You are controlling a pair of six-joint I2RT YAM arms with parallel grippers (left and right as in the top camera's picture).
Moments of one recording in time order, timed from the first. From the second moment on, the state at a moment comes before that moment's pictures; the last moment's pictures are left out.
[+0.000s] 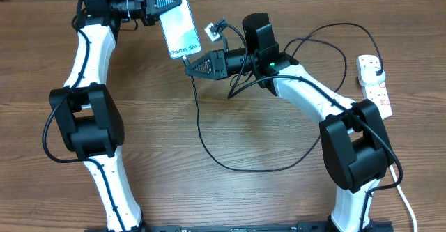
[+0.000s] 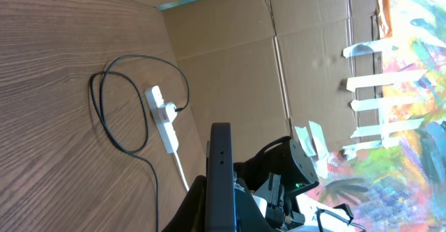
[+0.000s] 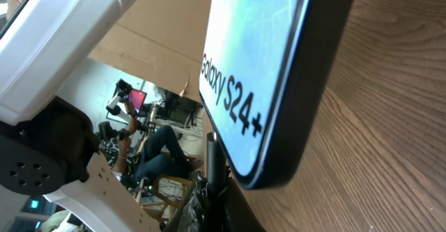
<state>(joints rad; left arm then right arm) 0.10 2.31 2.00 -0.10 1.54 -0.89 0.46 2.03 1.45 0.14 -1.16 0.63</state>
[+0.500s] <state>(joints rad) 0.10 2.31 2.00 -0.10 1.53 -0.89 0.46 2.03 1.45 0.14 -1.15 0.65</state>
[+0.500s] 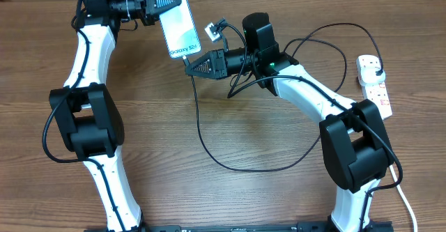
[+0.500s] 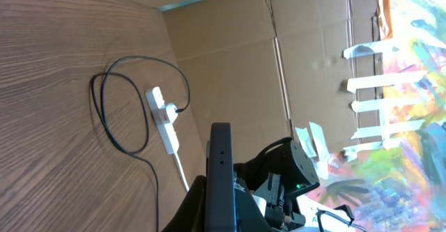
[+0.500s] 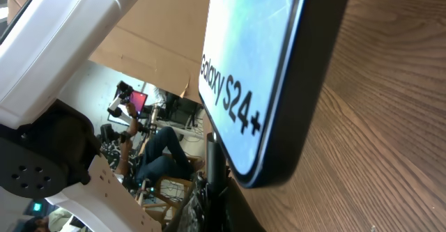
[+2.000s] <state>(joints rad) 0.09 2.31 2.00 -0.10 1.47 -0.88 0.44 2.03 1.45 0.15 -1.11 0.70</state>
